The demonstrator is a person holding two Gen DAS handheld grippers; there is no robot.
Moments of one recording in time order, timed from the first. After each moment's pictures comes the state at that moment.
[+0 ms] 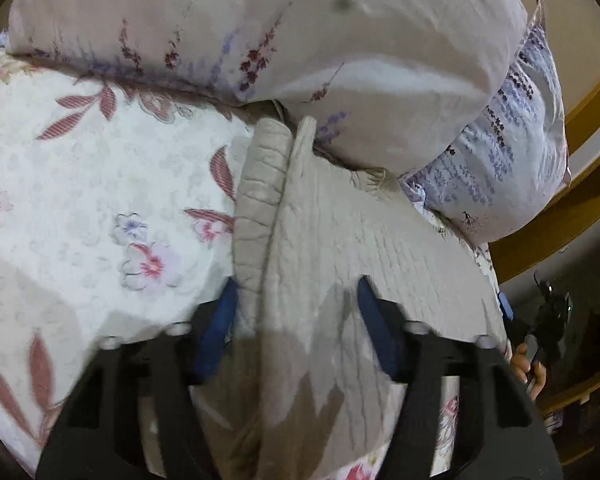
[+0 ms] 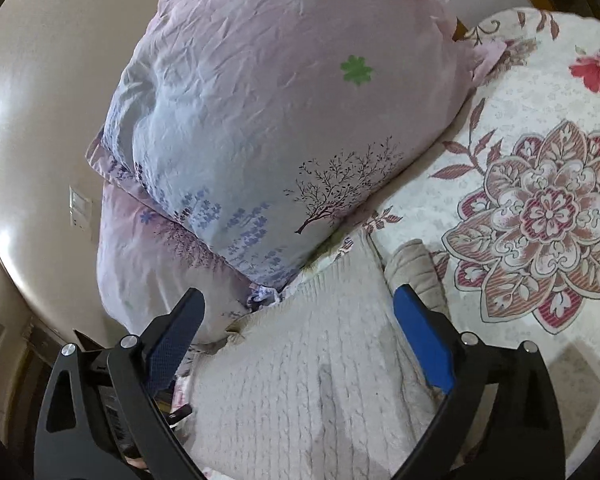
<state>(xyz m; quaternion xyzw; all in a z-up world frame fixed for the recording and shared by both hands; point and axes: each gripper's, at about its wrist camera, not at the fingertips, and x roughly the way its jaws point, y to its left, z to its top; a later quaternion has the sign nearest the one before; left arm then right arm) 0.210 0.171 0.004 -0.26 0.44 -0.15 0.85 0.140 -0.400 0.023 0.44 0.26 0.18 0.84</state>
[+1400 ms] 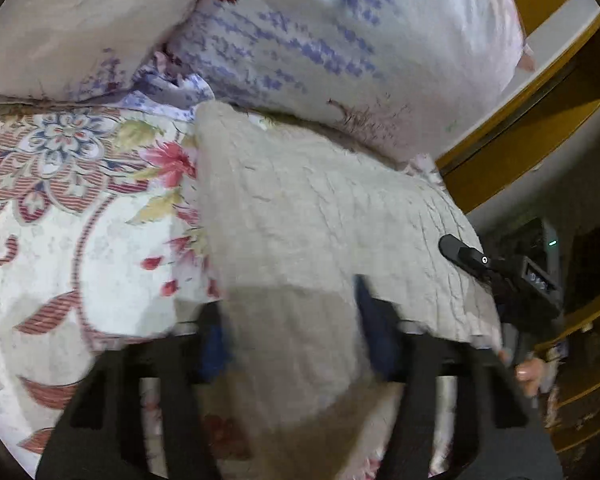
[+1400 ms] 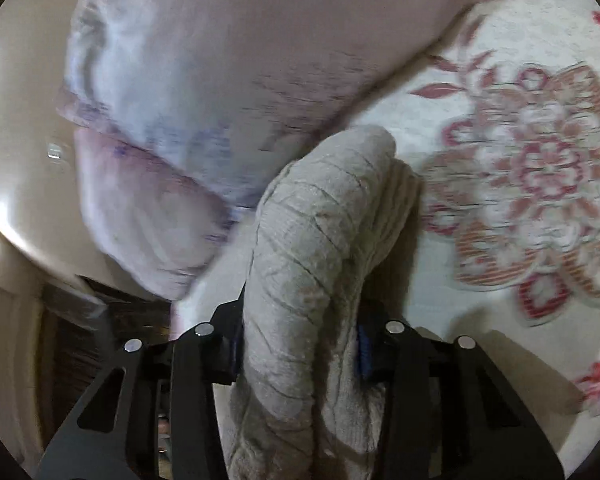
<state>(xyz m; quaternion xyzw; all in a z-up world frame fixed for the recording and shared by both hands) 0.206 -0.056 0.025 -0.18 0.47 -0.28 0.82 0.161 -0.409 -0.003 0.41 0.40 0.27 0.78</state>
